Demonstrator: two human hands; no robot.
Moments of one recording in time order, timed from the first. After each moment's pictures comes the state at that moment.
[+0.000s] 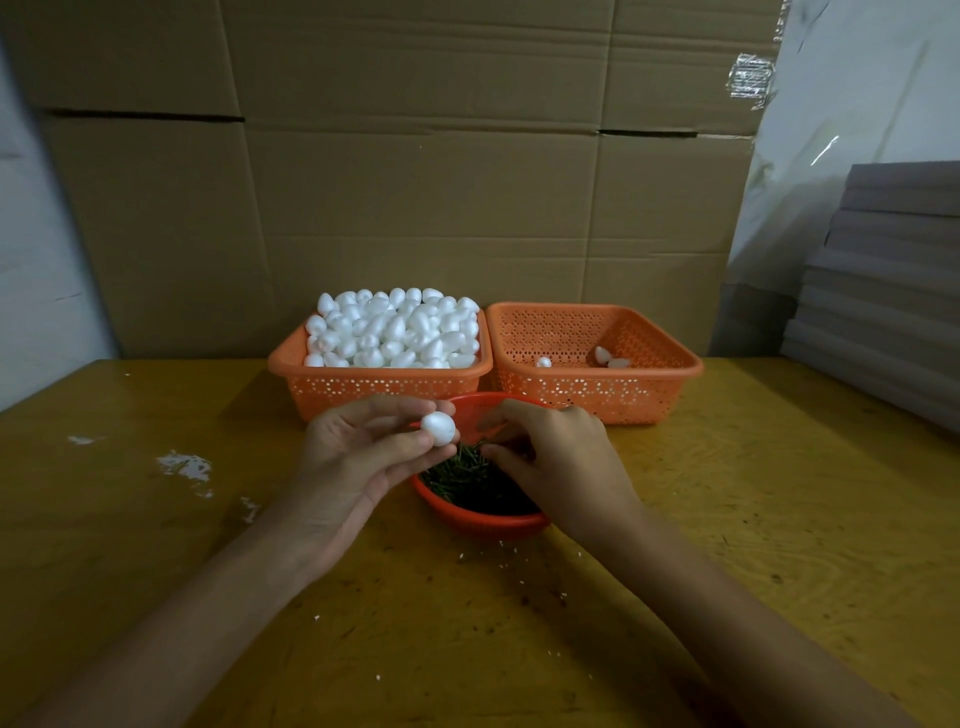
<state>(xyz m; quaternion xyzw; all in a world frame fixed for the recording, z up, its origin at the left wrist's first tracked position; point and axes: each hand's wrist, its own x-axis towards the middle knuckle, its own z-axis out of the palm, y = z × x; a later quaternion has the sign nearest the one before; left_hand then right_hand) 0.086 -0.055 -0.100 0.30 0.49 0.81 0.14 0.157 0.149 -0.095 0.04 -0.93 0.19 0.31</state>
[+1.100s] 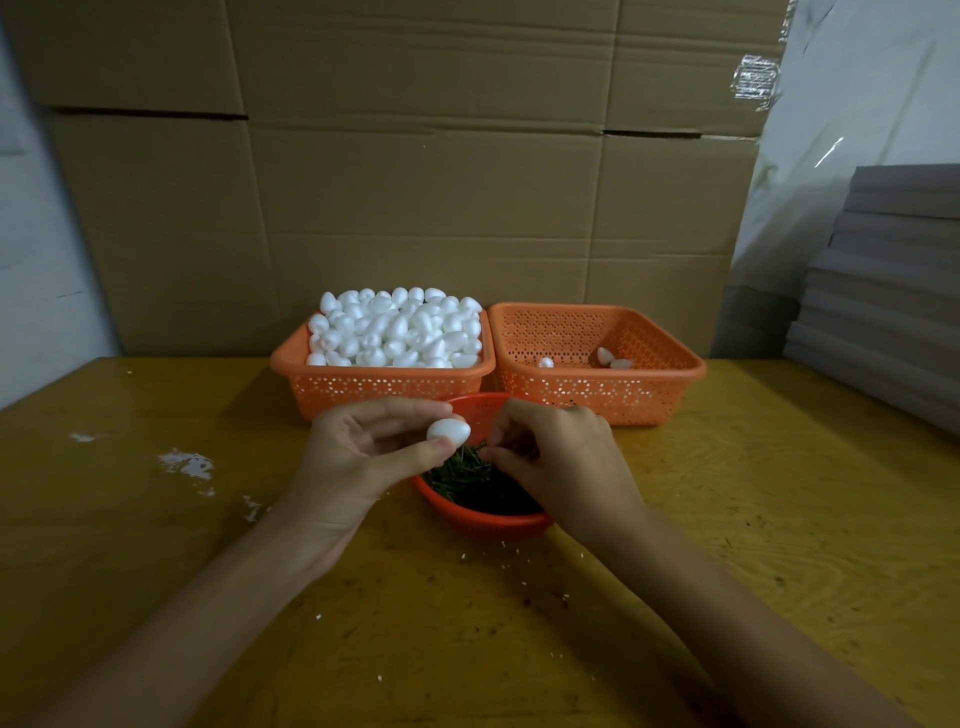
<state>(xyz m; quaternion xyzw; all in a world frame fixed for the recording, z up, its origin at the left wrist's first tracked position) 0.089 -0.055 -0.097 0.32 0.58 0.75 0.08 0.156 0.151 -0.098 0.05 -0.92 0.19 0.32</state>
